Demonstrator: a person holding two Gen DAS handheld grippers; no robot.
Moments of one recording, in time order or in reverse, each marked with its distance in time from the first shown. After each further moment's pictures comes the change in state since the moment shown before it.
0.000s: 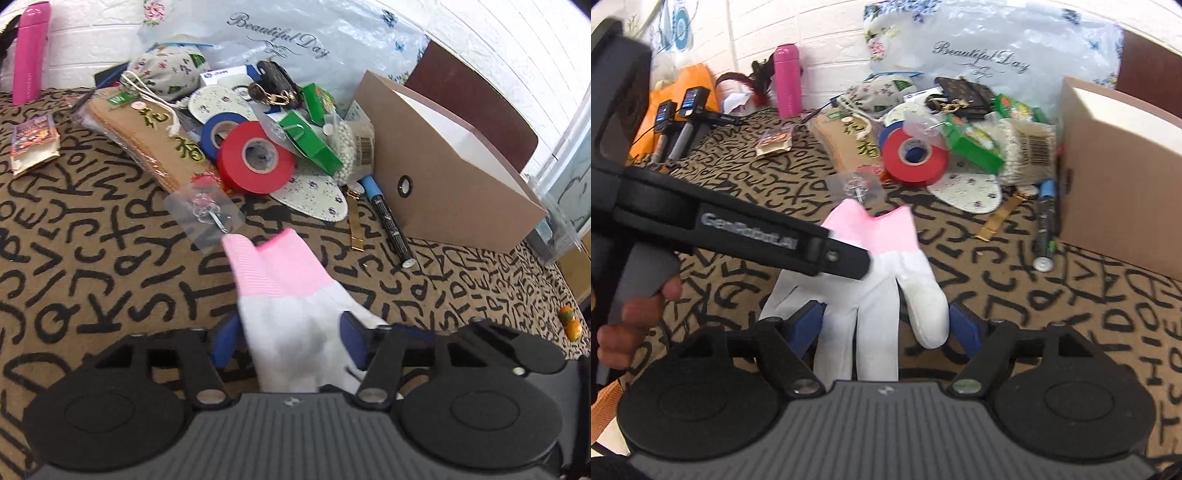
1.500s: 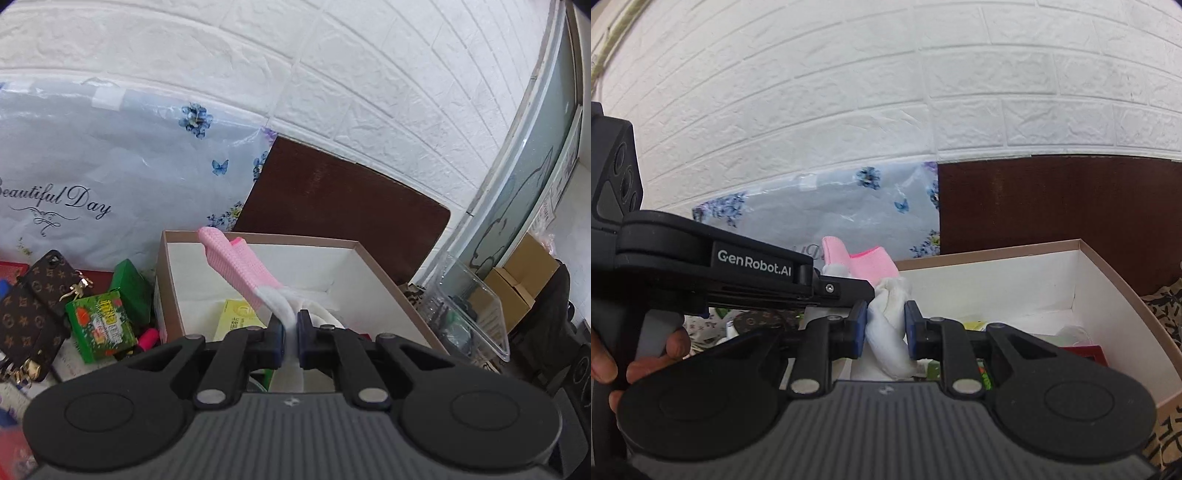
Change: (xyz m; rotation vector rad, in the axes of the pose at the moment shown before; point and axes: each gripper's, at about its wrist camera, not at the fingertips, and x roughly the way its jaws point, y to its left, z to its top) left arm 0.089 -0.153 0.218 0.138 -0.154 -0.311; right arm -0.064 -0.240 0.134 0.245 -0.410 -0.256
